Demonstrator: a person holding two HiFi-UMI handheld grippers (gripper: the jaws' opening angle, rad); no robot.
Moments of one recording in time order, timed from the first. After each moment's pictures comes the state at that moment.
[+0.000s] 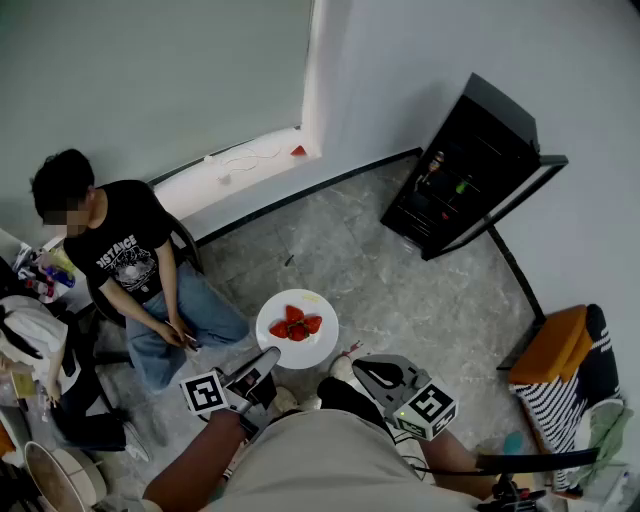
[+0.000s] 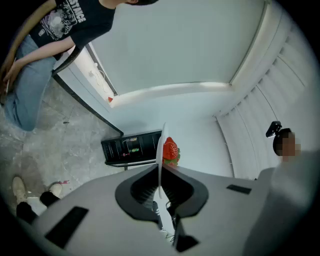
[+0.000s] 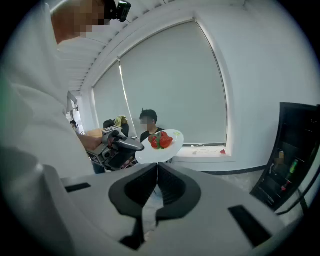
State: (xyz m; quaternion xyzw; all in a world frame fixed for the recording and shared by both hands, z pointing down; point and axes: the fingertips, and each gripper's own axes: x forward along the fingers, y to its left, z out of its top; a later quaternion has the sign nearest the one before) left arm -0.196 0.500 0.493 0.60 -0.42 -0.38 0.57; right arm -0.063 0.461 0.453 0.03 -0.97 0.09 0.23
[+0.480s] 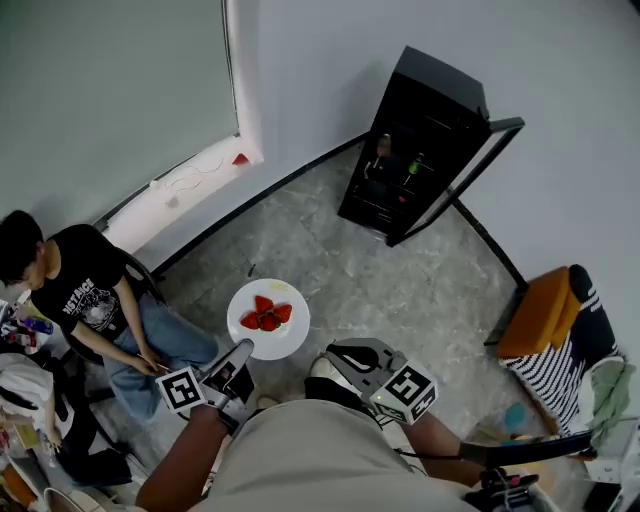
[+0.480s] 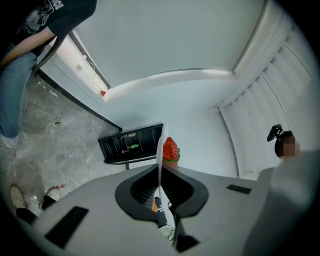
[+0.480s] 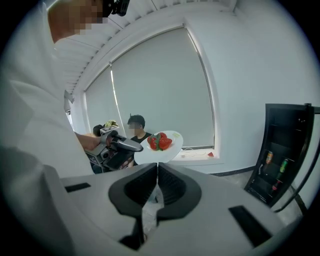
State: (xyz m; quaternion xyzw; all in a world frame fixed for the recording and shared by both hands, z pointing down) left arm -0.166 0.405 0.482 0.62 -0.43 -0.34 0.56; right arm -0.032 0.370 0.452 0.05 -0.97 0.10 0.20
